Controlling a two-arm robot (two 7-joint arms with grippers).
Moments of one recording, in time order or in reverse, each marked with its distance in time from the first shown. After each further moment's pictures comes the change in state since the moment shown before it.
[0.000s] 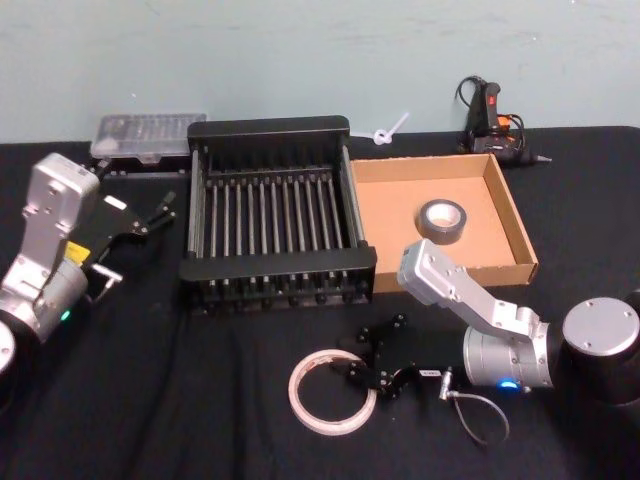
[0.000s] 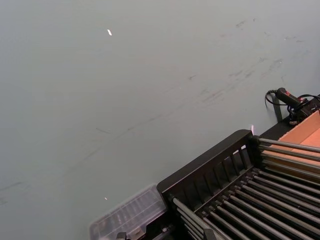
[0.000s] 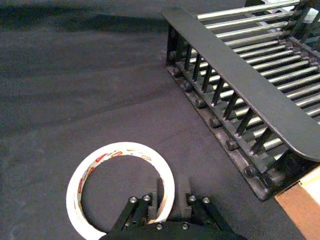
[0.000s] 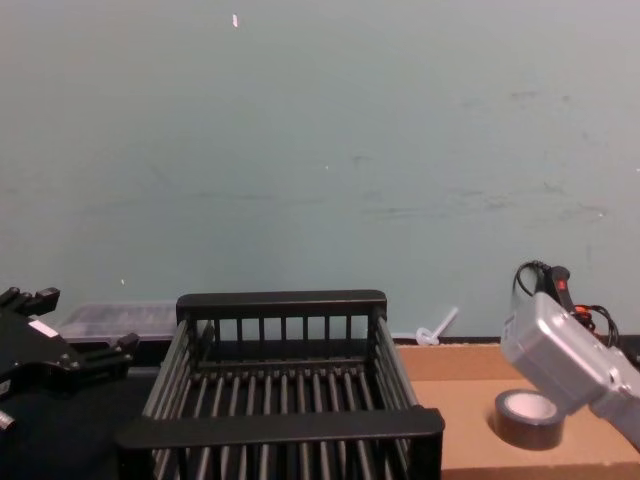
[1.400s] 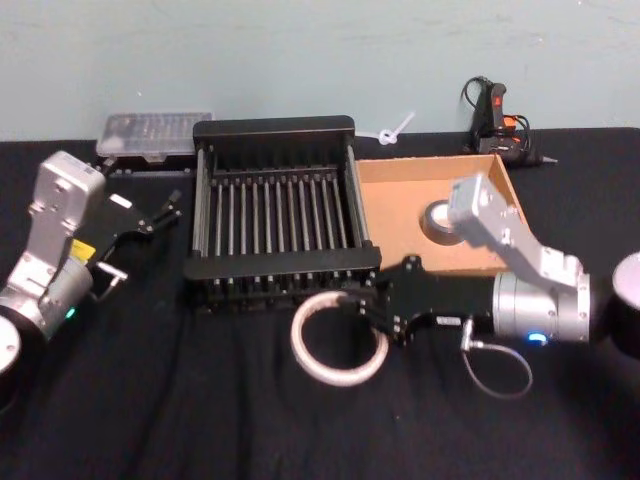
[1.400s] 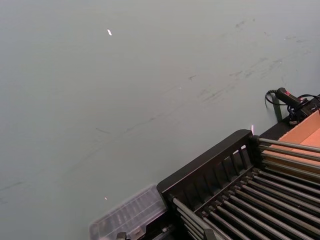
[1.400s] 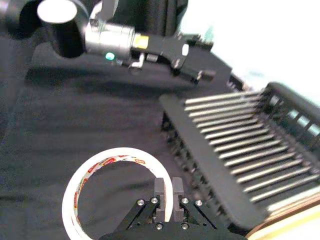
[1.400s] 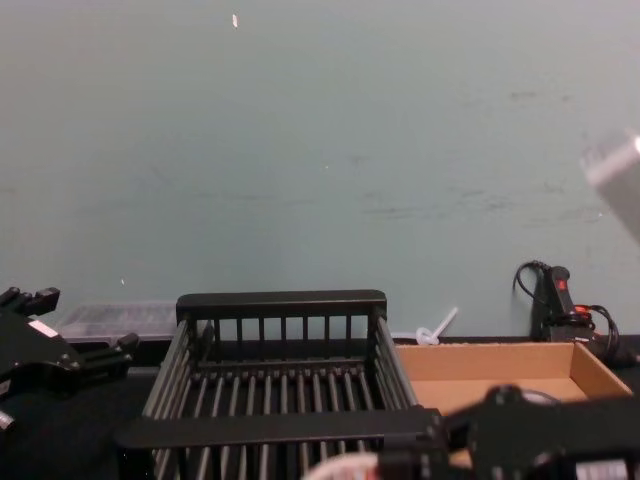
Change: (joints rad) left arm 0.000 0.000 0.000 0.000 0.000 0.000 0.000; right arm 0.023 0.065 0.058 -0.125 0.121 -0.064 0.053
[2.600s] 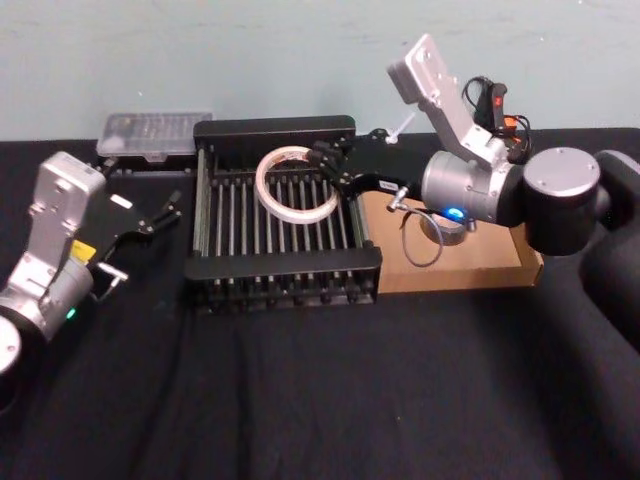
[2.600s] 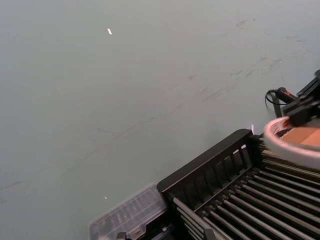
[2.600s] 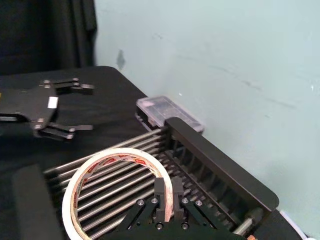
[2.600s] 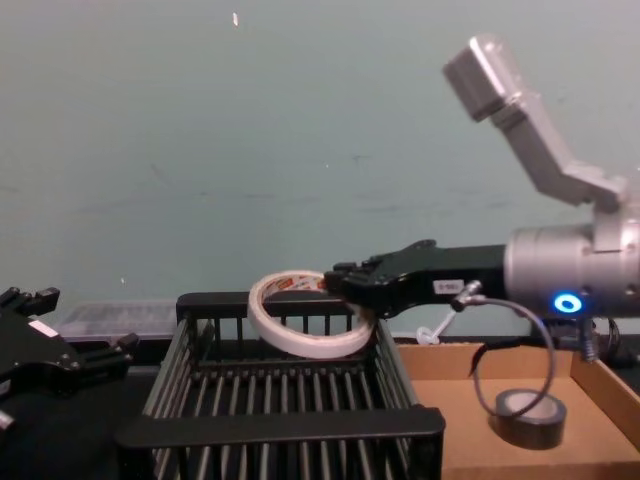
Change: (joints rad) left arm 0.000 0.000 0.000 0.000 0.000 0.000 0.000; right arm 0.296 -0.307 0.017 0.420 -0.052 0.008 -0.177
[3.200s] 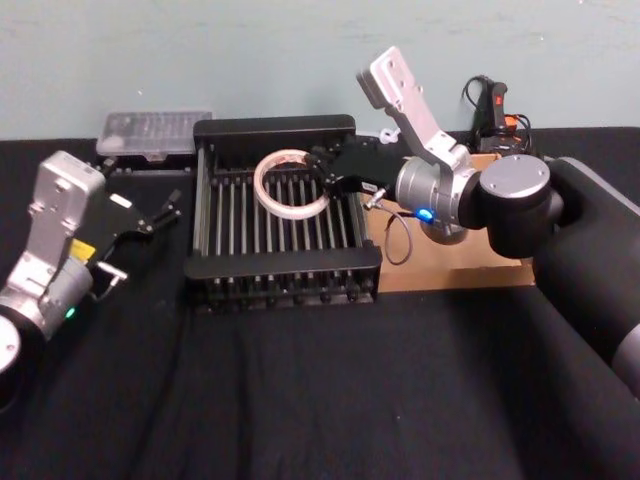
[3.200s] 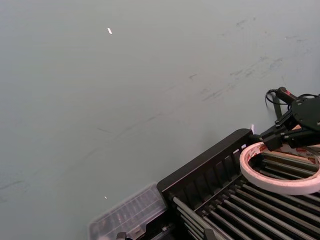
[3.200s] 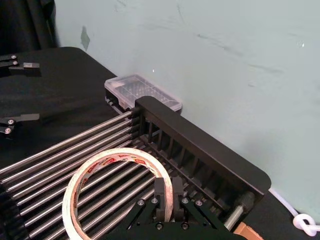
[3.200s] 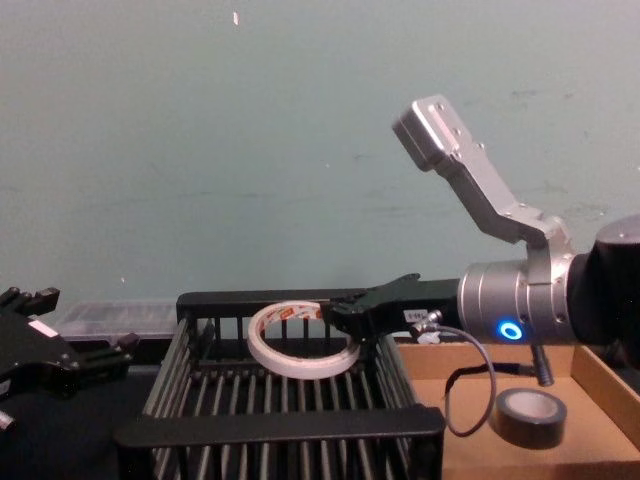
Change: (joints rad) left arm 0.000 0.000 0.000 0.000 0.000 0.000 0.000; right arm 0.060 -0.130 0.015 0.218 -0.079 -0.001 -0.109
